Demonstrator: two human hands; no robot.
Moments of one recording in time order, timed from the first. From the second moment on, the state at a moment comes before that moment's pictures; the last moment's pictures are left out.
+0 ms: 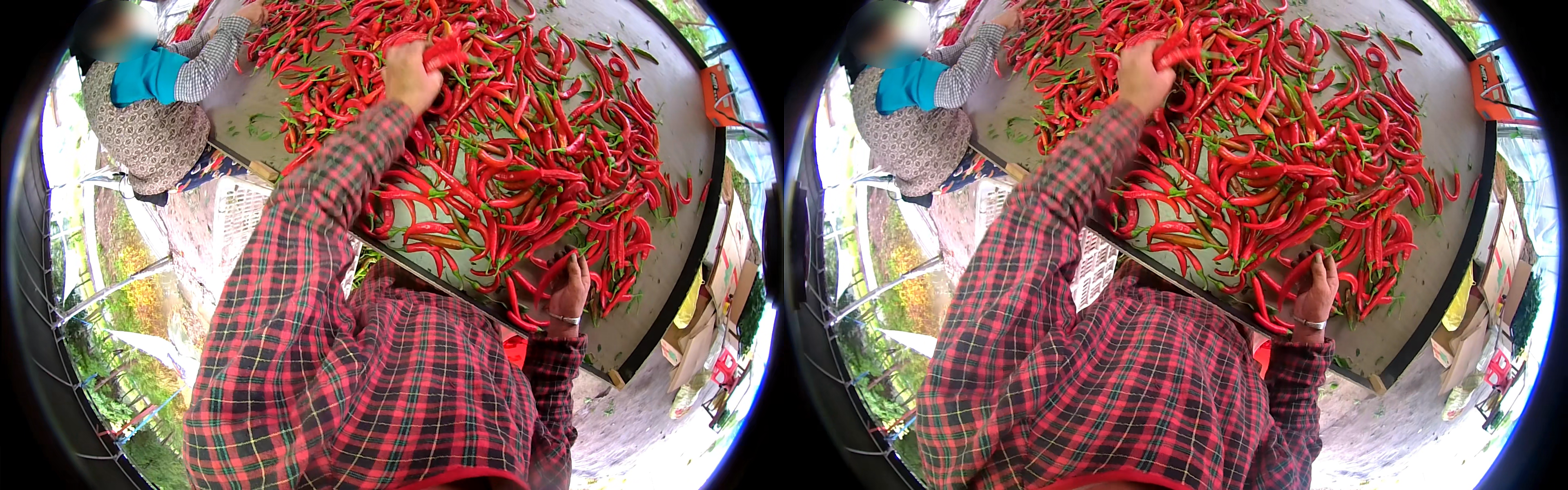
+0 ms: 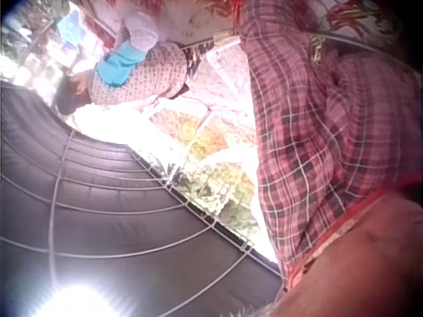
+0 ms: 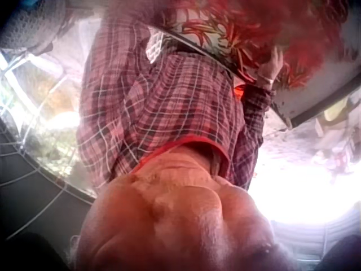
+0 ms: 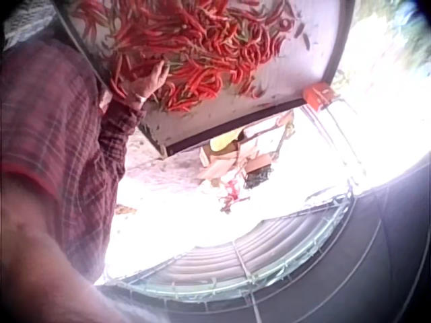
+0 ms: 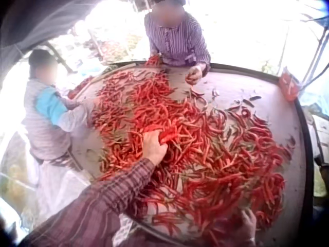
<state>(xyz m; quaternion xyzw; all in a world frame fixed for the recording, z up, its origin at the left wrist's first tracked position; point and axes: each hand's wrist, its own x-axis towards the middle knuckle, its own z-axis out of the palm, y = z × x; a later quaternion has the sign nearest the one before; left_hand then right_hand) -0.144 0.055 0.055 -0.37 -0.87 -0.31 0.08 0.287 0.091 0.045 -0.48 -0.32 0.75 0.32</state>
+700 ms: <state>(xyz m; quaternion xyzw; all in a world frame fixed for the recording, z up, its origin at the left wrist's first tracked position) -0.050 0.039 0.044 -0.42 -0.79 -0.41 -0.16 0.243 0.072 0.057 -0.49 -0.36 0.76 0.23</state>
